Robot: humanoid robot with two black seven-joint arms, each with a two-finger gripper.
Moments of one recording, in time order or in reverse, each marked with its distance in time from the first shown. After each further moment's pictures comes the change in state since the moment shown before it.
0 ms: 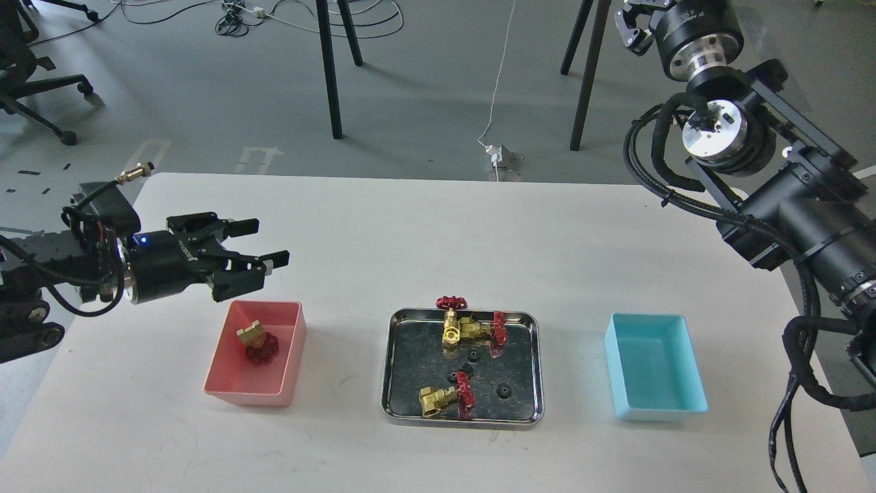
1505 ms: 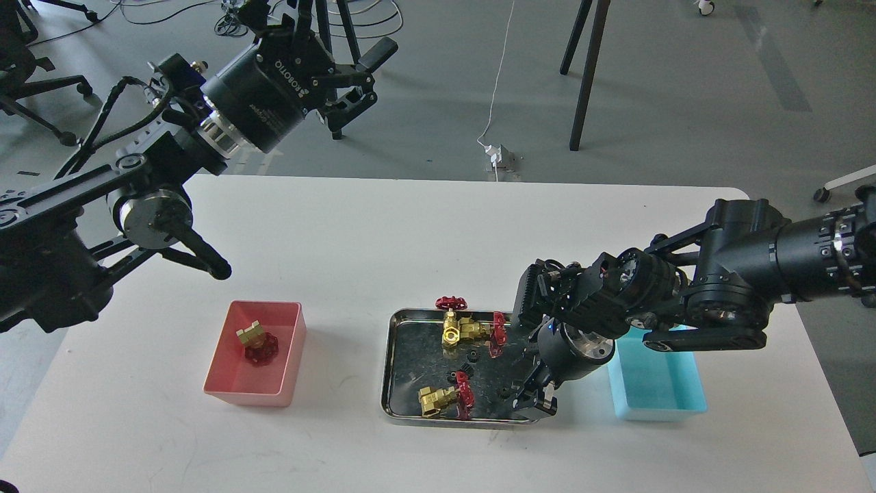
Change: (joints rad) left arm 0.209 -0.330 -0.763 -0.052 -1.239 -0.624 0.000; right arm 0.418 0.104 -1.442 0.484 -1.327 0.221 -0.019
